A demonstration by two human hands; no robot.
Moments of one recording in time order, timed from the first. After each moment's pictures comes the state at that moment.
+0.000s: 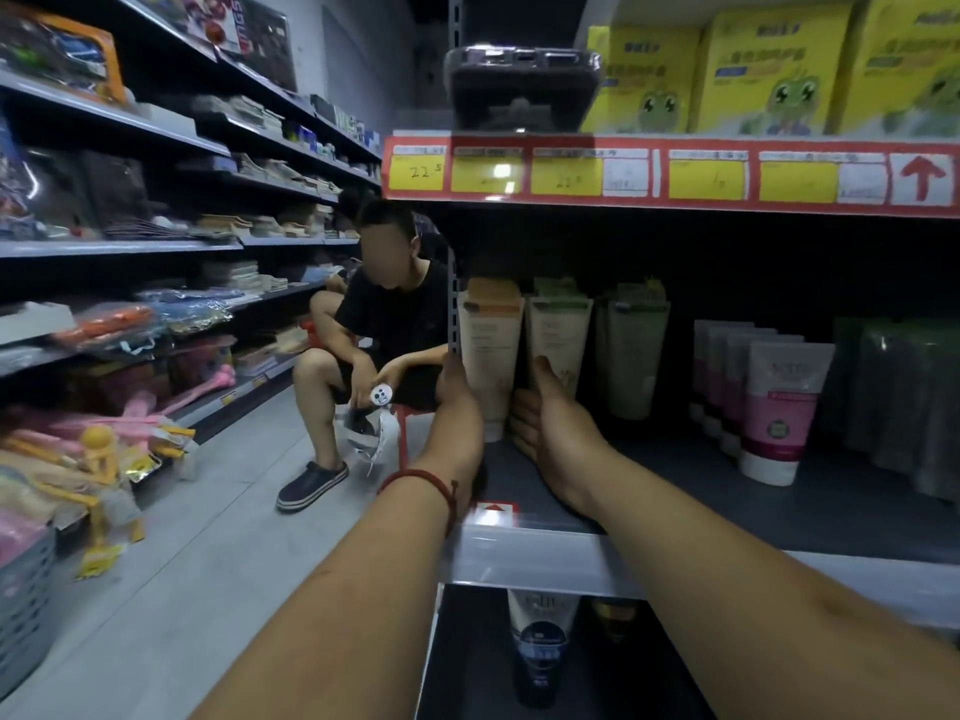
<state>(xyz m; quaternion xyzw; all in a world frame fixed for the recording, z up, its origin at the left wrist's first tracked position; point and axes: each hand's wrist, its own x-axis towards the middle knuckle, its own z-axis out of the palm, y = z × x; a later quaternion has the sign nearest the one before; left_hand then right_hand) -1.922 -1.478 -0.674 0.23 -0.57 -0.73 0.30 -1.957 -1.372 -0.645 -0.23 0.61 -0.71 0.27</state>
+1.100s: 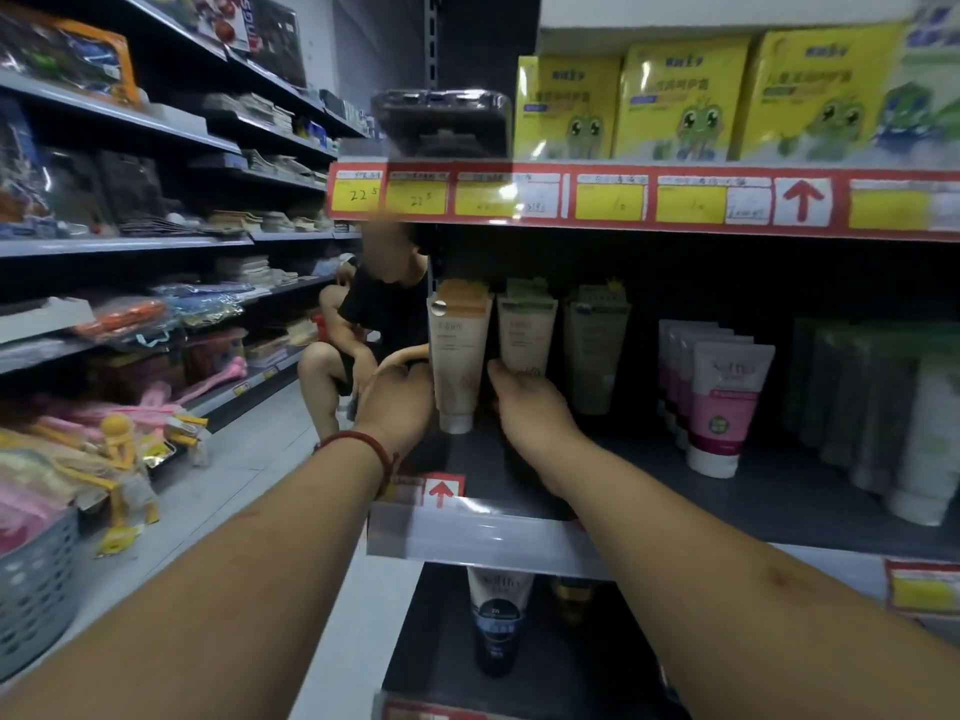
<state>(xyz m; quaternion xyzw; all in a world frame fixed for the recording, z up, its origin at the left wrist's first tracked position) -1.879 -1.455 -0.630 0.31 -0.71 -0.50 0.39 -1.955 -1.335 -0.625 -0.33 0.73 -0.58 0.13</state>
